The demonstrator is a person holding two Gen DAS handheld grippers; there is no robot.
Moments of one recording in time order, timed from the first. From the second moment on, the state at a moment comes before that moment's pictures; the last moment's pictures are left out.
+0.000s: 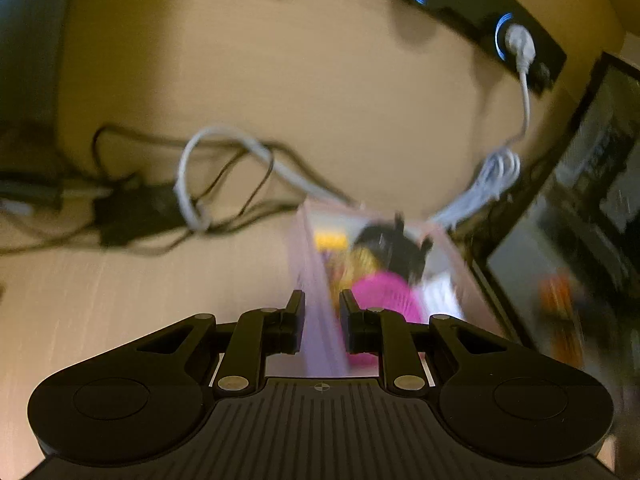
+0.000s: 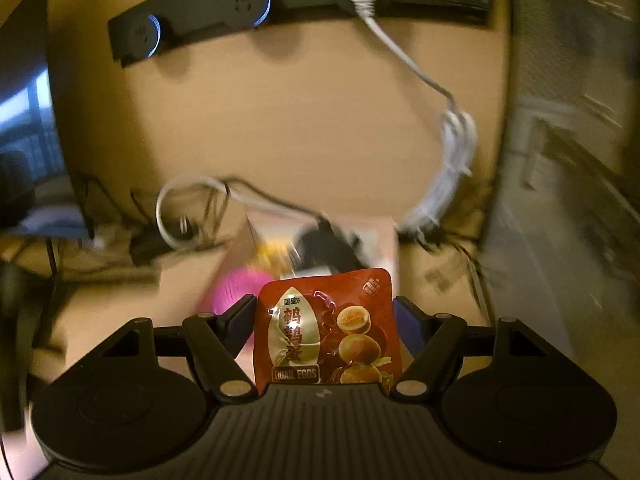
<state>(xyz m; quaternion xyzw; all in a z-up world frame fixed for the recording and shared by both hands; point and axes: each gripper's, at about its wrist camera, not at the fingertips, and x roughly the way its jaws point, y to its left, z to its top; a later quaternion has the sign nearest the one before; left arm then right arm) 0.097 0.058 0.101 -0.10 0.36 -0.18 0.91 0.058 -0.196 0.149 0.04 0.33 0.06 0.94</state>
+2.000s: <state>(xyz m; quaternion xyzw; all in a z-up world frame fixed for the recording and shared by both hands) 0.005 0.056 0.066 0.00 0.36 -0.16 0.92 -0.037 -0.176 0.043 0.01 0.44 -0.01 0.90</state>
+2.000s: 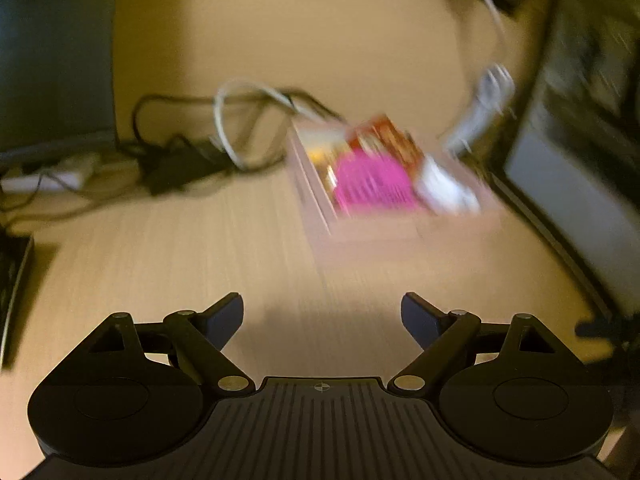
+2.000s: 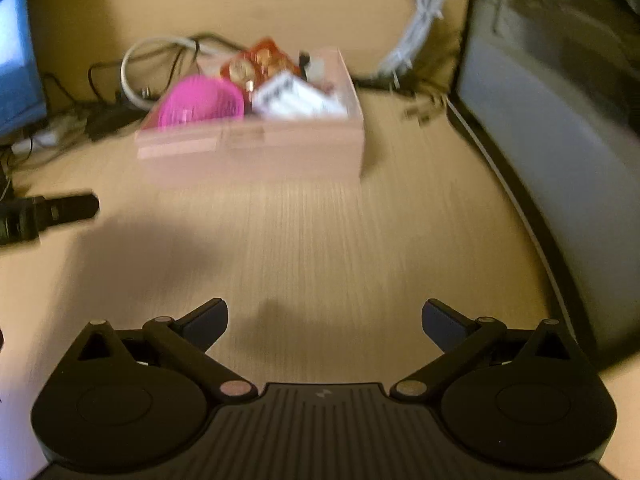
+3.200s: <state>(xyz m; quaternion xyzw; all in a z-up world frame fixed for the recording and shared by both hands) -0.031 0.009 0.006 0.02 0.33 -0.04 0.94 -0.038 -0.192 -0.005 0.00 0.34 0.02 0.94</state>
